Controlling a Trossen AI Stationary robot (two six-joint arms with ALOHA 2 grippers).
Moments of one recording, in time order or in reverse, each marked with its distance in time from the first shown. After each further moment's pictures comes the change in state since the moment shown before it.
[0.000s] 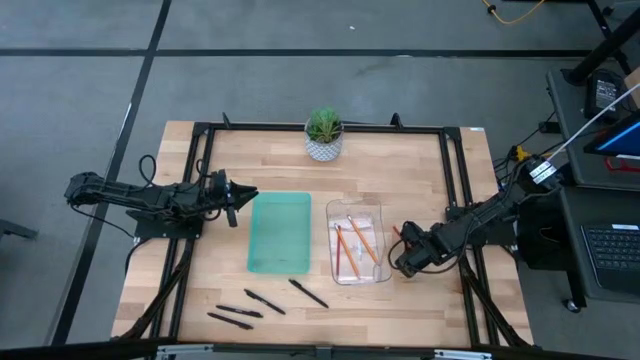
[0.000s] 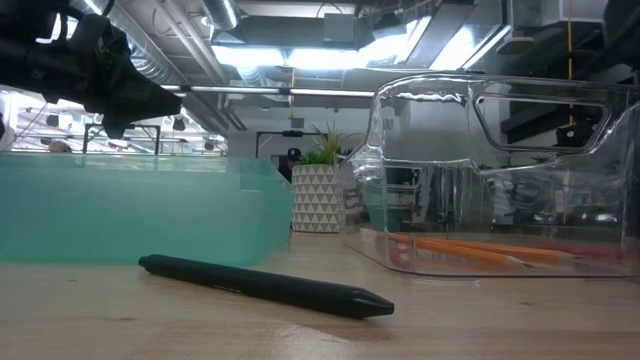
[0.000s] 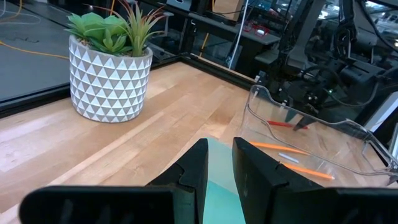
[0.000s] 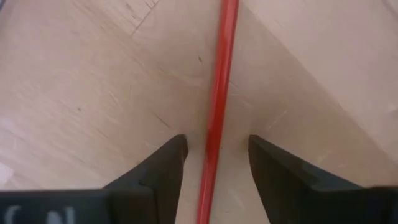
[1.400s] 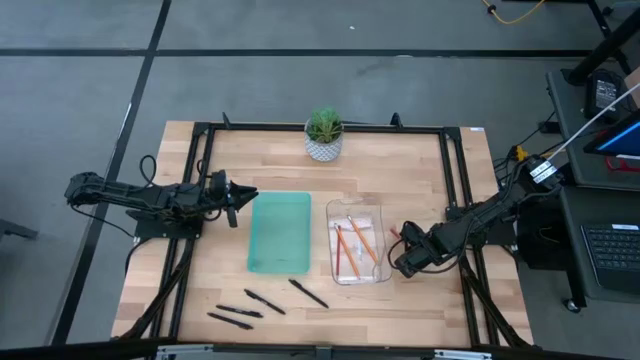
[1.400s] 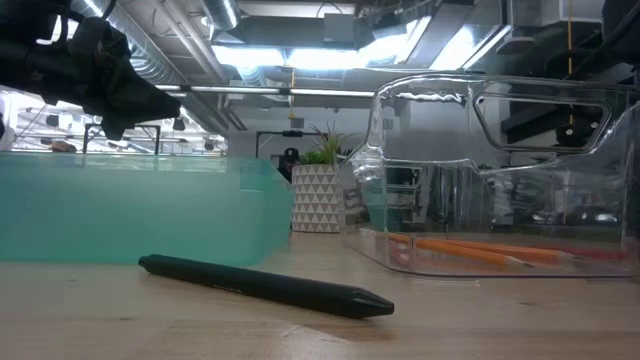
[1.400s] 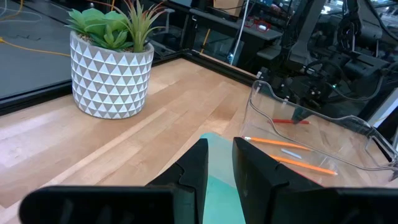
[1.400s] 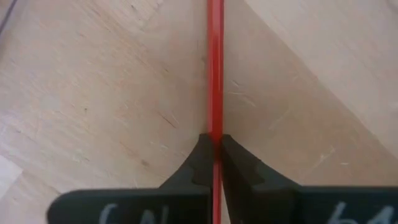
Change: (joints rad) left arm 0.000 0.000 0.000 -0.018 0.000 0.000; right arm -0.007 -0.010 0.003 -0.019 0.011 0.008
